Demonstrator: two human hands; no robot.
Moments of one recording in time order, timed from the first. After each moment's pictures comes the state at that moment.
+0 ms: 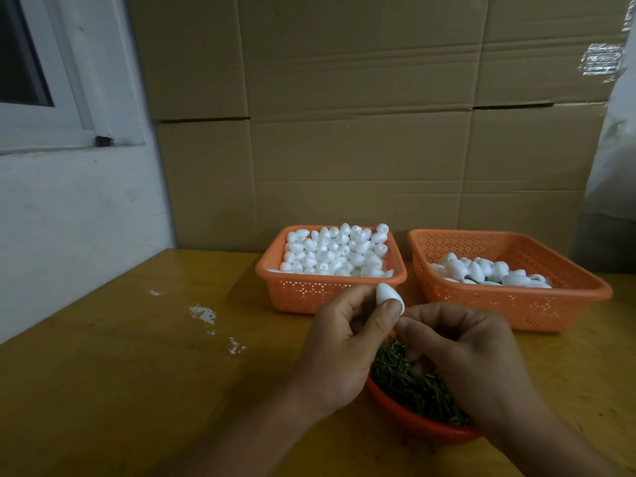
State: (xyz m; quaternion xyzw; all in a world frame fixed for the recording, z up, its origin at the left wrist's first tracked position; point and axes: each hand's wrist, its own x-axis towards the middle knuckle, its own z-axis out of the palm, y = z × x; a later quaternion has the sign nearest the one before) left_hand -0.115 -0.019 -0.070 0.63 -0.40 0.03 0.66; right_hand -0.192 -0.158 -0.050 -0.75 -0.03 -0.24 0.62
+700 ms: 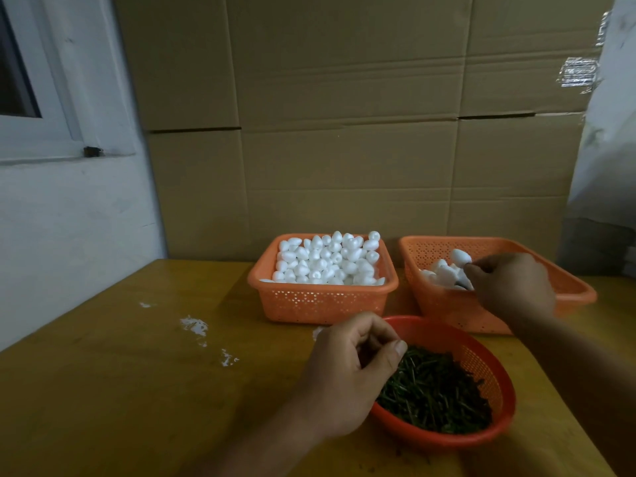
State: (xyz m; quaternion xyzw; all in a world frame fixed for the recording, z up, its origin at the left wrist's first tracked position) left_hand -0.117 -0.021 -0.084 0.72 -0.40 0.05 0.56; right_hand -0.105 -0.283 -0.039 -0.87 0.29 -0.32 0.25
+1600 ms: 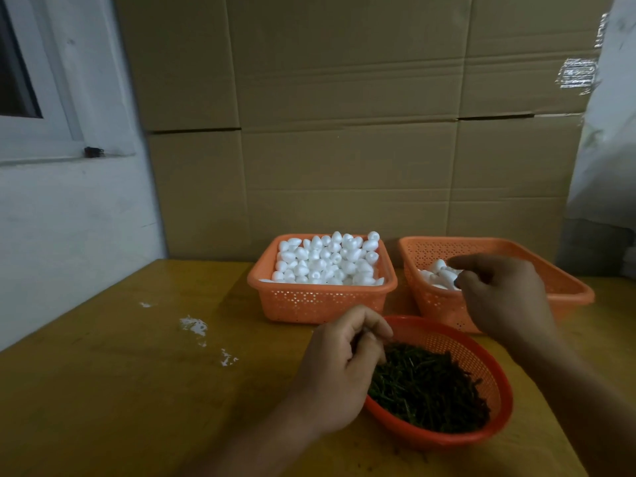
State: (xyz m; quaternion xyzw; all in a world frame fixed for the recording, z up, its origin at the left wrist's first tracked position) left_hand -0.117 -0.018 -0.080 0.72 -0.39 0.05 0.57; right_hand -0.144 -0.236 -0.031 -0.85 0.16 -0.37 0.34
